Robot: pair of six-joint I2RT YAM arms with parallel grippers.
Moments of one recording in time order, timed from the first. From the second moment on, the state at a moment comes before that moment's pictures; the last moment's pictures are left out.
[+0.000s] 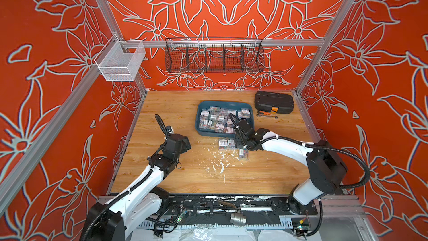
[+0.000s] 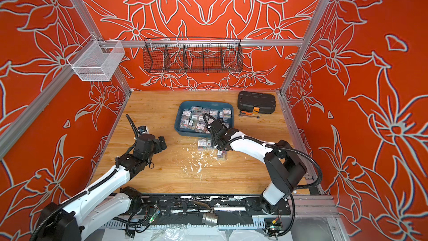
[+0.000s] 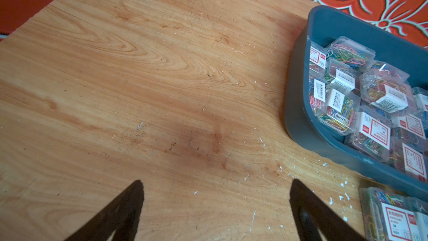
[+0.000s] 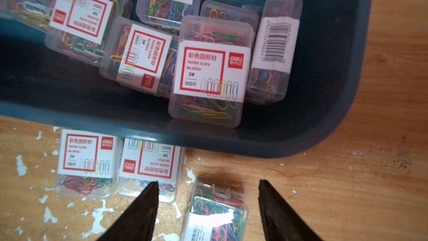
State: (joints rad) left arm -0.34 0.92 0.46 -0.24 -0.41 -0.58; right arm 0.73 1.61 1.02 -0.54 0.32 0.61
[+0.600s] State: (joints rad) left arm -0.34 0.94 0.46 -0.24 -0.41 -0.58; right arm 0.77 1.28 0.64 -0.41 0.24 0.76
